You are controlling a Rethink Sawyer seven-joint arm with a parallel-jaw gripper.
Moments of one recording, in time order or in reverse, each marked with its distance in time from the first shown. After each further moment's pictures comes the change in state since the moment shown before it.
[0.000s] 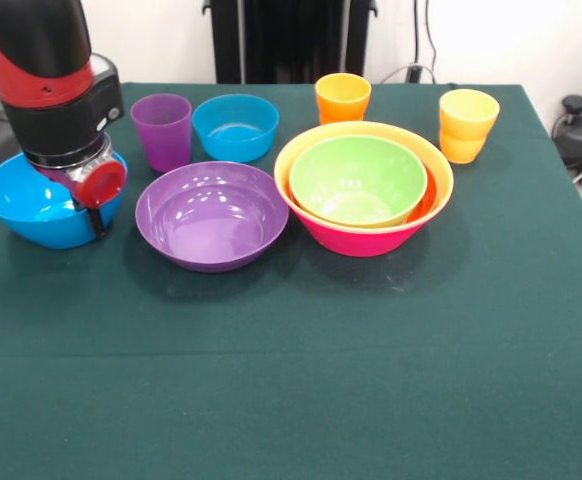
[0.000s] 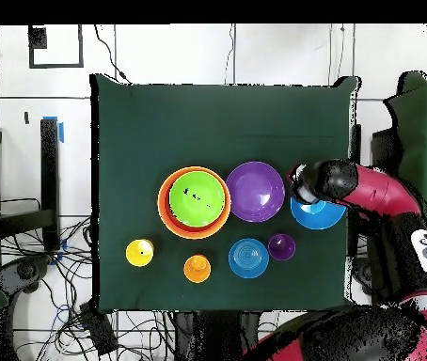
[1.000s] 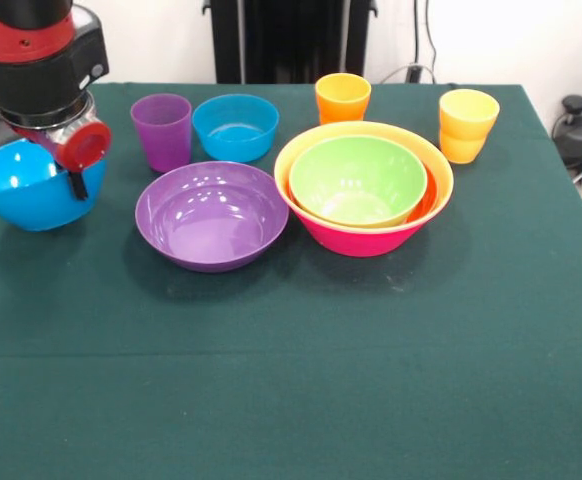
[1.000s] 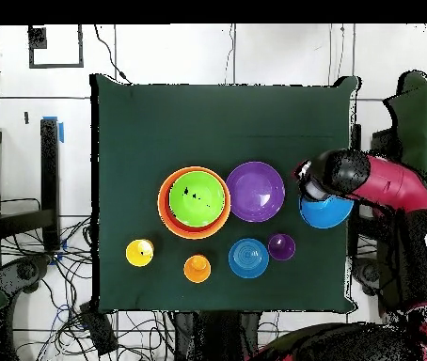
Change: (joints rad) arm 0.015 -0.088 -0.002 -0.005 0.000 0.131 0.000
